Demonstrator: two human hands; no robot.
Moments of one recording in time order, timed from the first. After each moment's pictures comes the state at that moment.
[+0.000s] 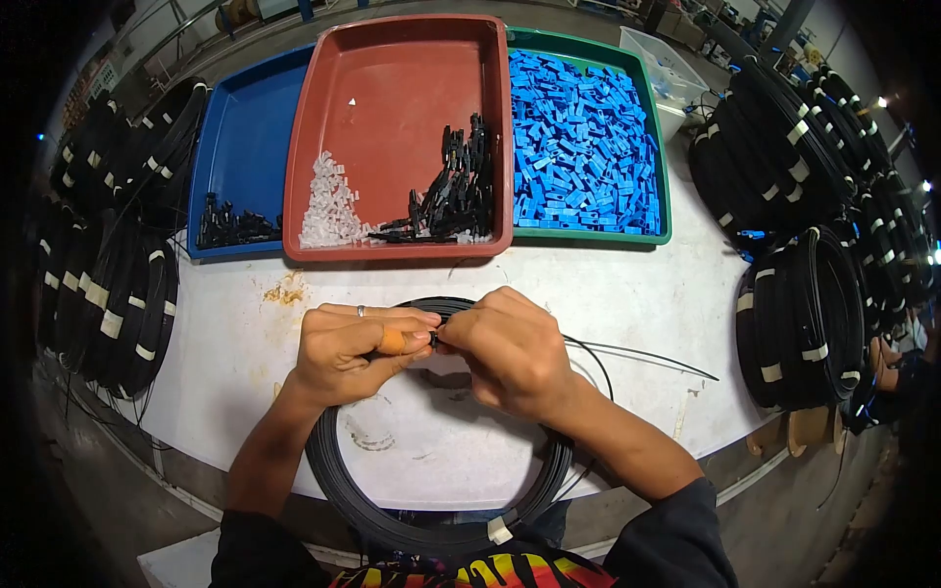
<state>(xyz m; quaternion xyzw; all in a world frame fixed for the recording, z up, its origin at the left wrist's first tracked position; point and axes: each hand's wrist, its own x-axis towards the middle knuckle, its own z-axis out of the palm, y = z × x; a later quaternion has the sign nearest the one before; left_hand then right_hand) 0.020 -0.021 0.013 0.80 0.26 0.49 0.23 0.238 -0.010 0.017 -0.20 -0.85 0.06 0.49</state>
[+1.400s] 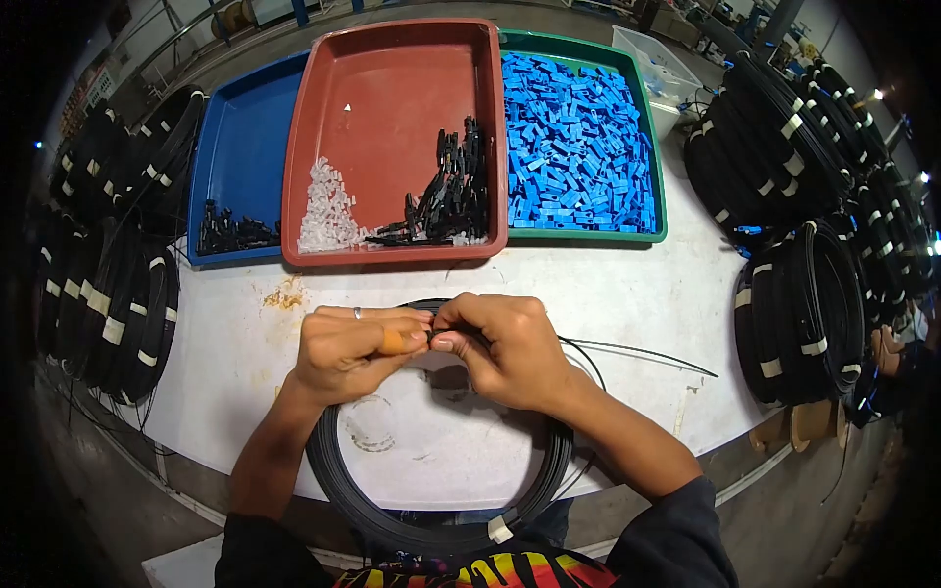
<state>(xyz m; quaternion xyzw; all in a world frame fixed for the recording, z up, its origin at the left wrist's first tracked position) 0.017 -0.018 0.010 0.83 0.26 0.47 0.17 0.241 -0.014 0.022 -0.34 -0.80 0.32 0.38</state>
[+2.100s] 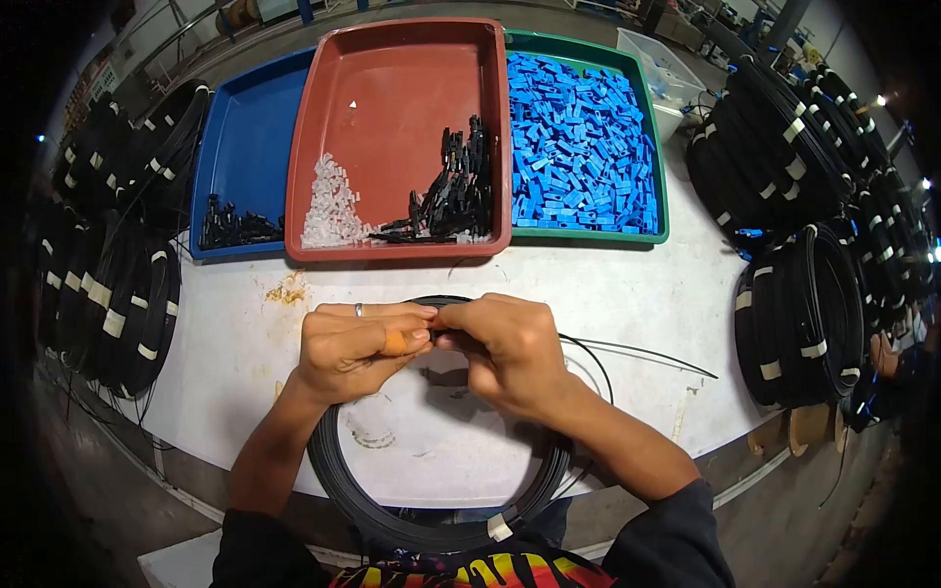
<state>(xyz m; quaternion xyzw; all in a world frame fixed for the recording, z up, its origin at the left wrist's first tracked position) 0.020 -0.020 0.011 0.82 0.25 0.49 0.16 0.237 -0.017 0.024 -0.29 -0.84 0.15 0.43</state>
